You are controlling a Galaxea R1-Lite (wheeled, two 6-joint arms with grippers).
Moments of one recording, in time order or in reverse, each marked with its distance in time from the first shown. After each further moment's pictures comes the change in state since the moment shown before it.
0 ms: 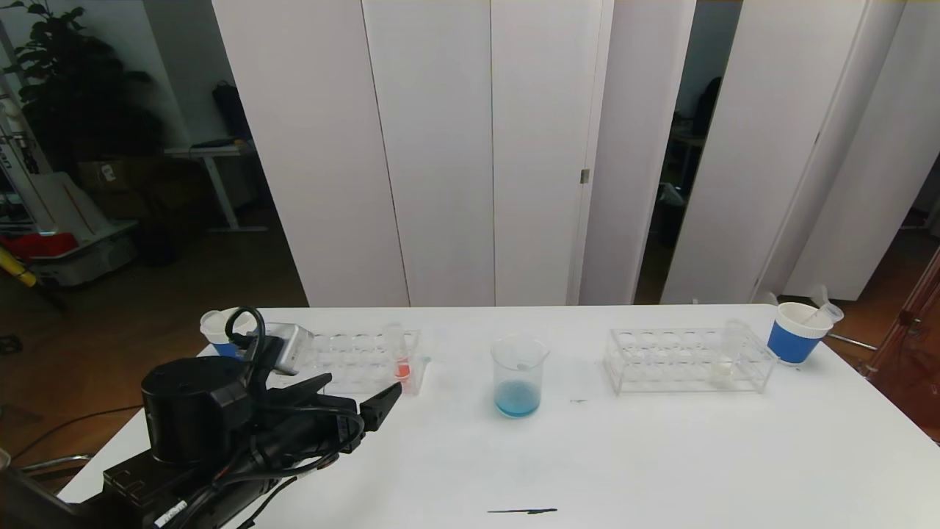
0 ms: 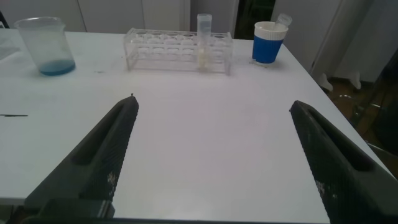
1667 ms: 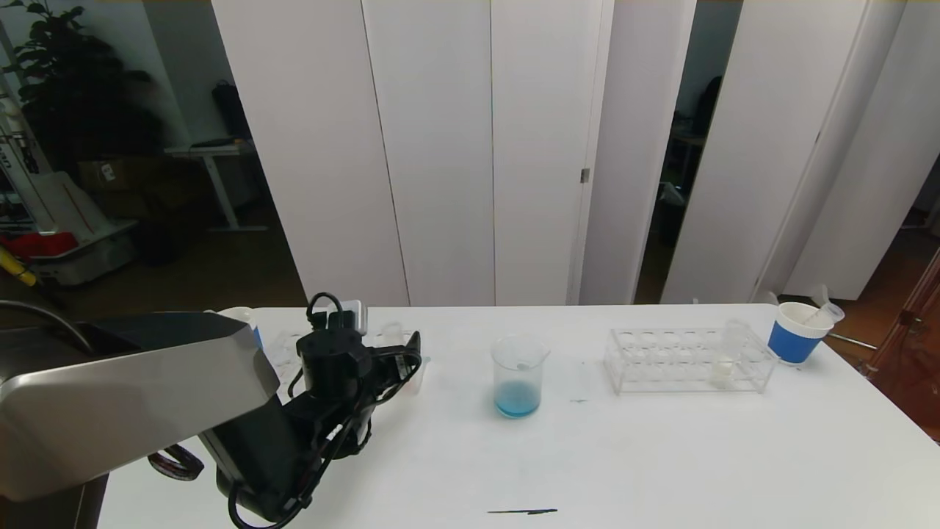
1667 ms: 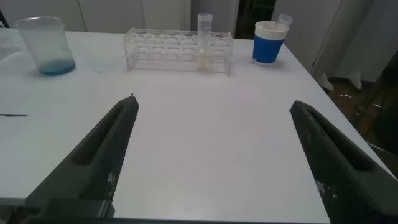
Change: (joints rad) left arm -0.004 0.479 -0.395 -0.210 0.334 -0.028; right arm 0.000 0.000 0.000 0.000 0.000 0.000
